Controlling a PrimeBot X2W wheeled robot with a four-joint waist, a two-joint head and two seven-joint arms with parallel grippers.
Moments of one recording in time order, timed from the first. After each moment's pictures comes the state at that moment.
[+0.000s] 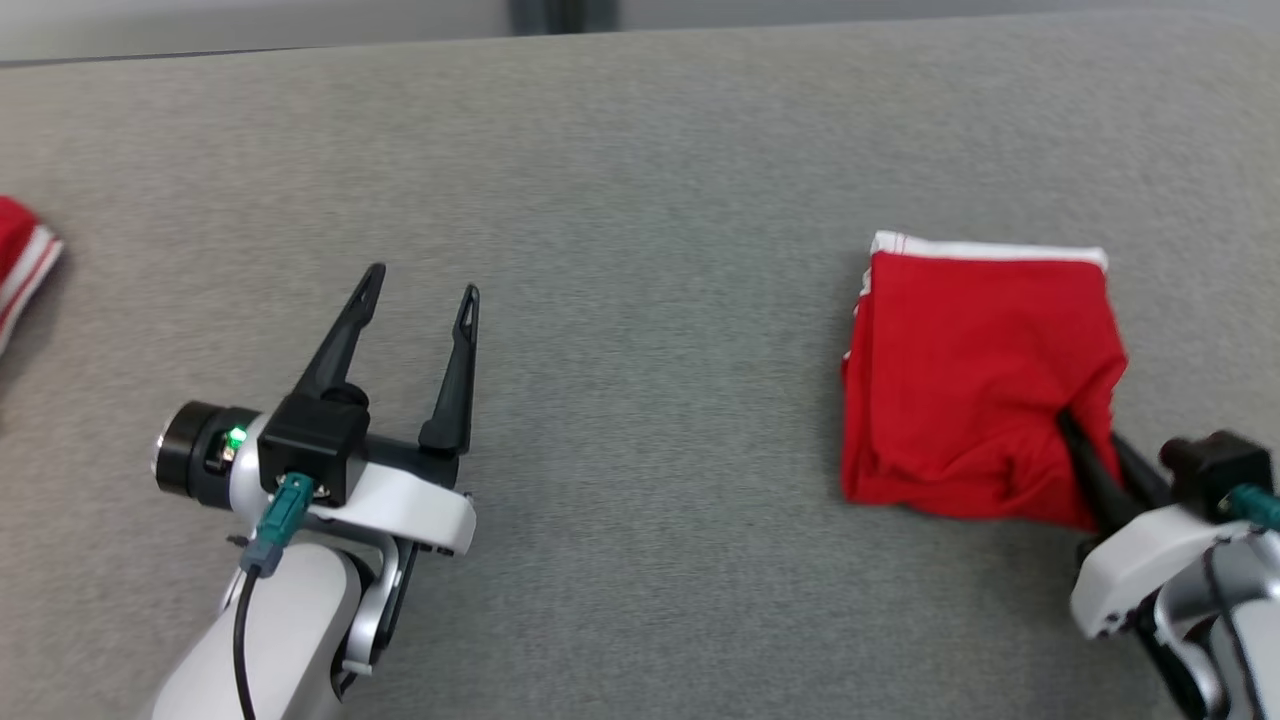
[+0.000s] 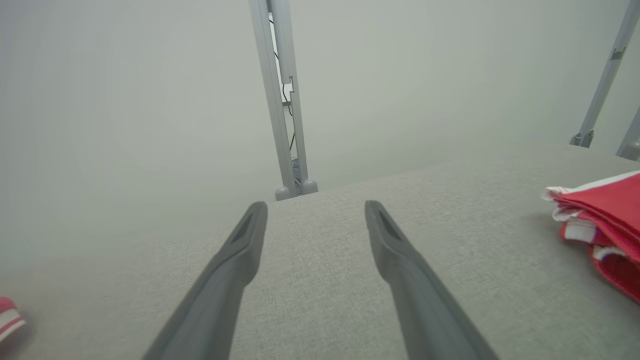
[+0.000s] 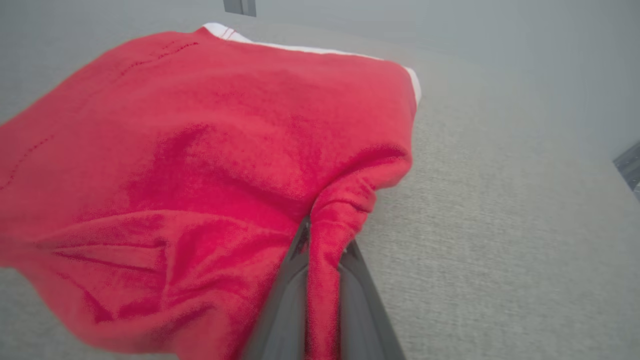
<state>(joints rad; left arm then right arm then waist) -0.38 0.32 -0.52 0.14 -0.37 0.27 -0.24 -0.18 -0.26 0.12 0.25 0.18 0.13 0.00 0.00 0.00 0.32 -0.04</state>
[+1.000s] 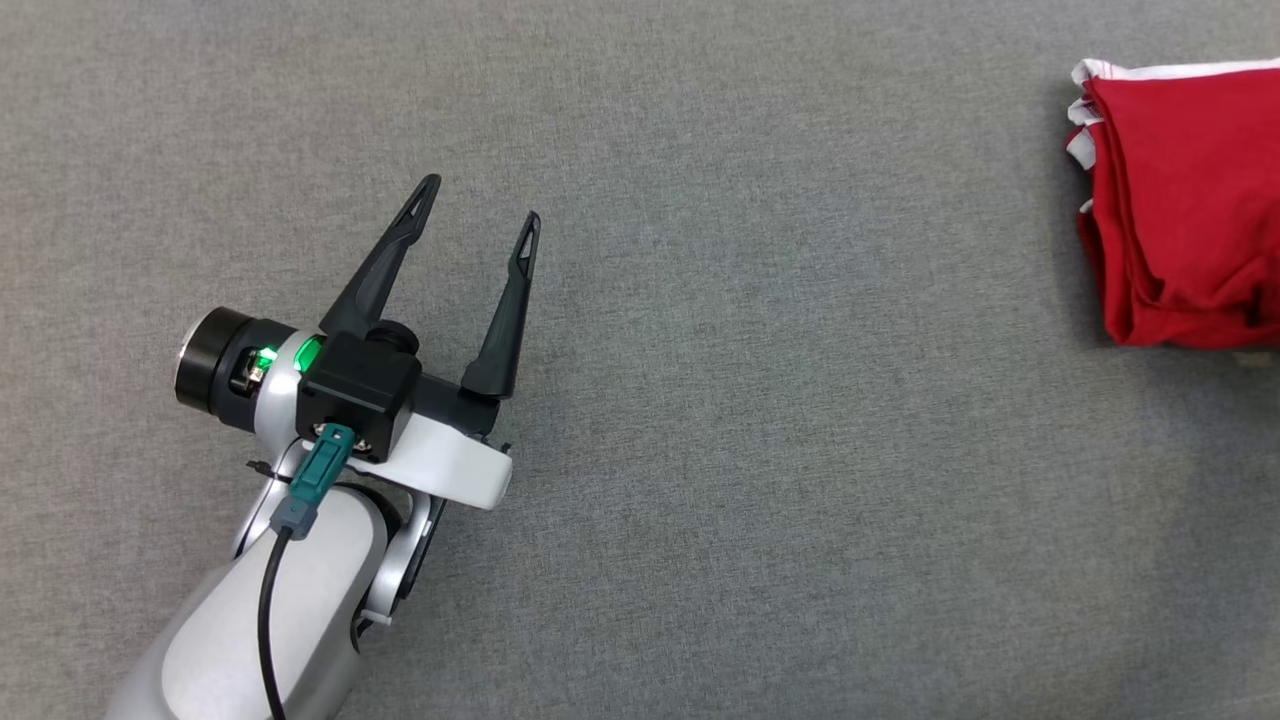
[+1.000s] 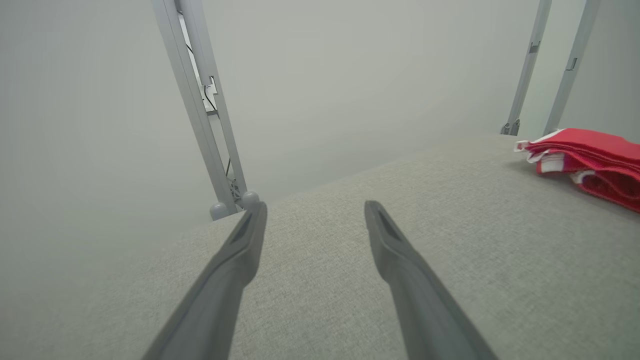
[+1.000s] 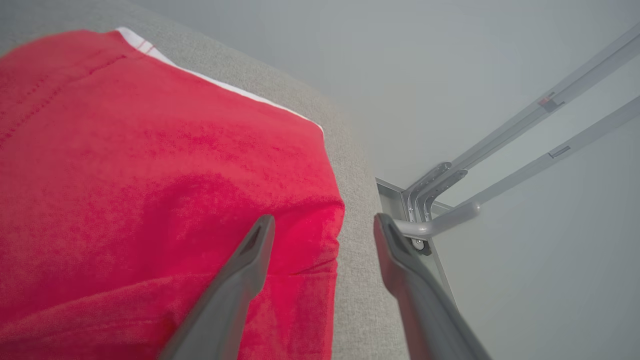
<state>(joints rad) -0.52 0.33 -0.59 0.05 -0.31 0.25 -0.18 -0.70 -0.44 0.01 0.84 -0.06 0.13 -0.24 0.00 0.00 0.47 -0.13</state>
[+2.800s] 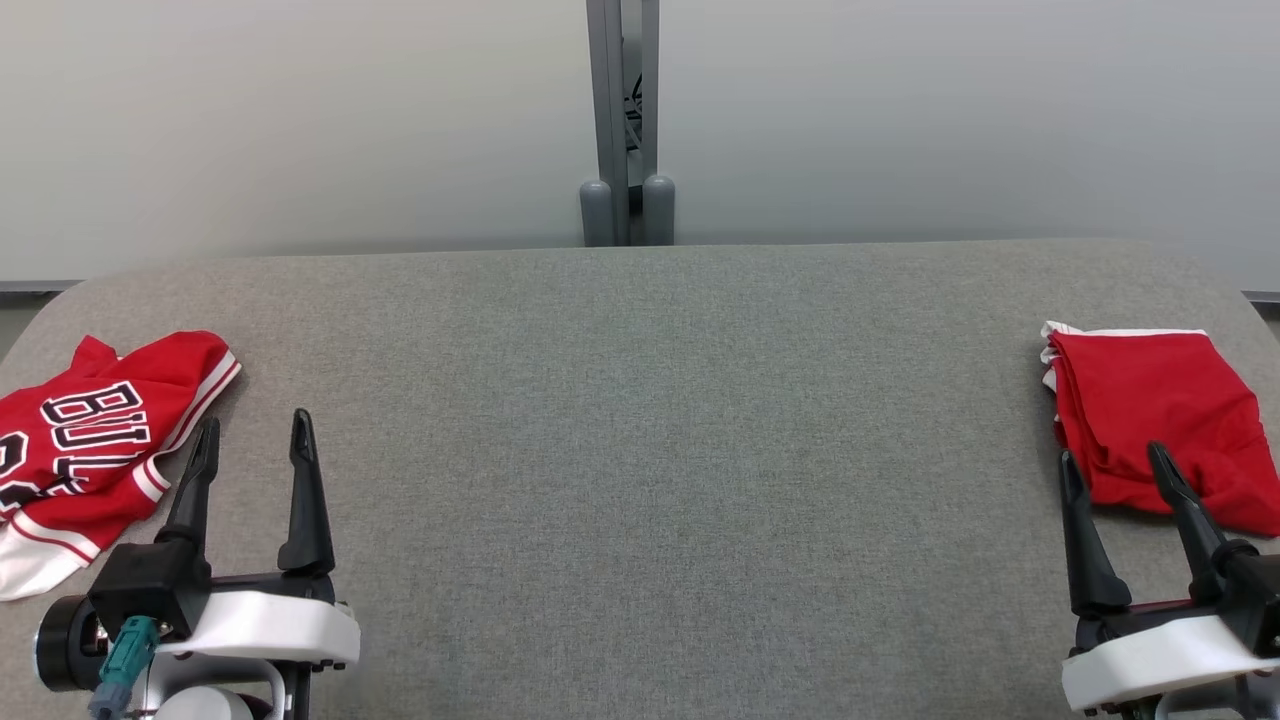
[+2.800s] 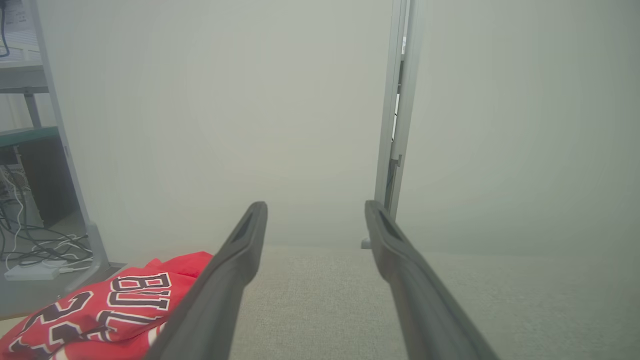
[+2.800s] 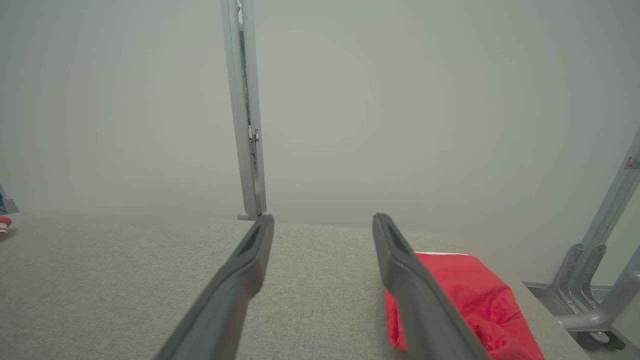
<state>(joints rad) -0.08 0.28 -0.21 0.07 -0.41 0.25 -0.26 0.03 -0.05 -0.08 -0.01 0.08 0.13 -0.14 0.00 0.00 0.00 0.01</state>
